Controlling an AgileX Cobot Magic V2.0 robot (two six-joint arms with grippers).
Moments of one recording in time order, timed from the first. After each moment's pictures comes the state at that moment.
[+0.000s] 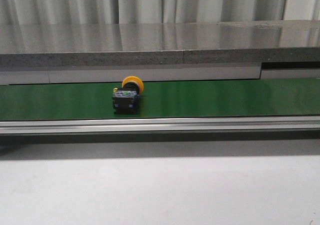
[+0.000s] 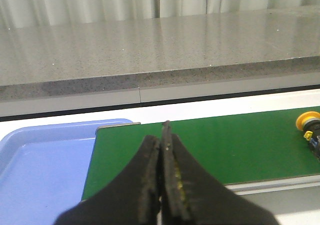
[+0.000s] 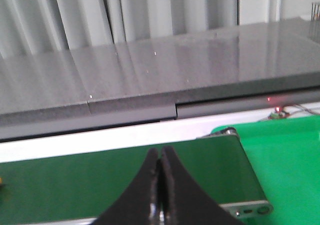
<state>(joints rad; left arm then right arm) -0.07 0.28 -0.25 -0.09 0.17 0.12 0.02 0.25 -0.43 -0.07 0.35 0.22</state>
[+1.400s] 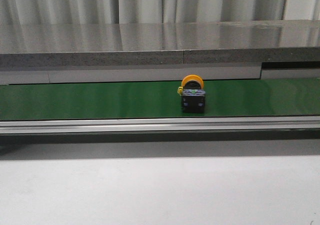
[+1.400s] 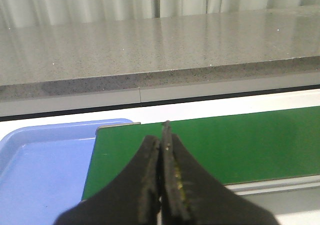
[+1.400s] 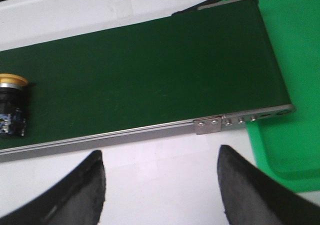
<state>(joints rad) -0.07 0.28 -0.25 -0.09 0.17 0.12 0.02 0.93 -0.85 0.03 0.76 0.22</state>
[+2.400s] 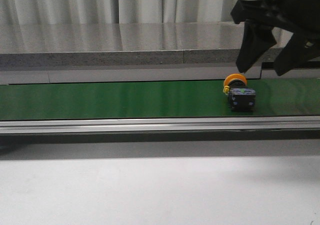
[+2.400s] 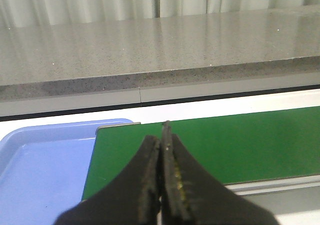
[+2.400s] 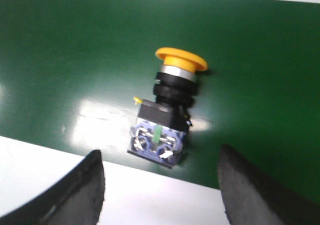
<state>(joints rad) -0.07 0.28 -0.25 -0.09 0.17 0.12 0.30 1.49 -1.03 0.16 0.56 0.06</state>
